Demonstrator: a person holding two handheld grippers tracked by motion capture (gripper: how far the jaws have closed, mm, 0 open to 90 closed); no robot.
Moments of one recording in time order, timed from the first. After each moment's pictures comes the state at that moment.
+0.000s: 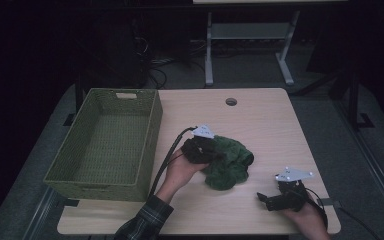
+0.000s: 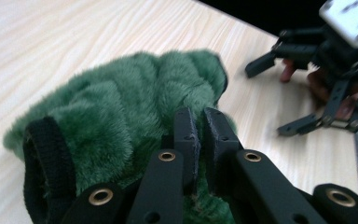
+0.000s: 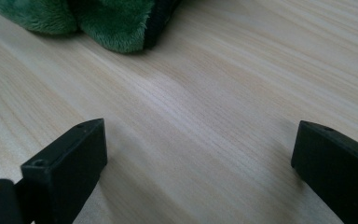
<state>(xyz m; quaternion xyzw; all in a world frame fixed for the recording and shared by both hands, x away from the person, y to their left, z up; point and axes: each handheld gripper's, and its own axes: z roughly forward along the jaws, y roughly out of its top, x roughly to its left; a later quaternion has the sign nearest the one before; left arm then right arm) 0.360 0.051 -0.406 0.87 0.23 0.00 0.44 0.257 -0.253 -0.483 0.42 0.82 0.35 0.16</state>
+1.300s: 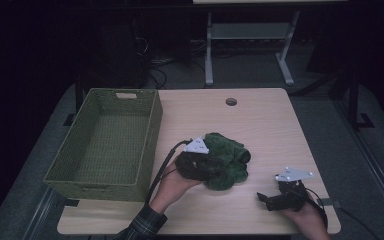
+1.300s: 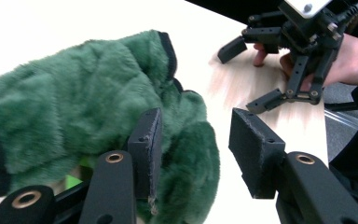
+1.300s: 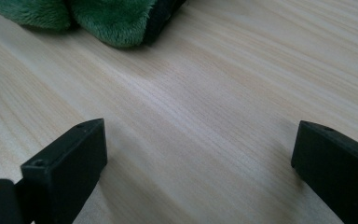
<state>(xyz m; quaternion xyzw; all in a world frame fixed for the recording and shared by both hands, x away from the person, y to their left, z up) 0.317 0.064 -0.404 0.86 0.21 0.00 0.46 0.257 -0.253 -0.483 0.42 0.82 0.35 0.16</state>
